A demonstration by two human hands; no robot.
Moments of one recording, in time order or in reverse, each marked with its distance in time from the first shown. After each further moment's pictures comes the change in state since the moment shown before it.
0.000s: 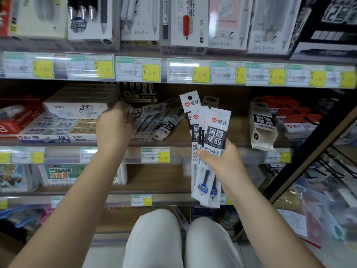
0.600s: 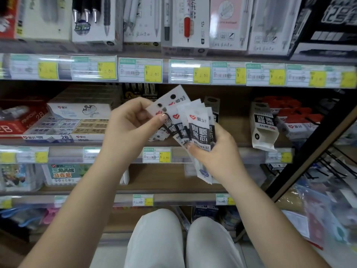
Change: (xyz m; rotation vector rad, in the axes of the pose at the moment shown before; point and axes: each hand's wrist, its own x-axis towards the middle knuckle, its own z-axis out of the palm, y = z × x) left_hand -0.042 0.062 -0.072 -0.994 -0.303 0.013; right_hand -0.003 -0.029 0.012 -0.255 -0.046 -0.384
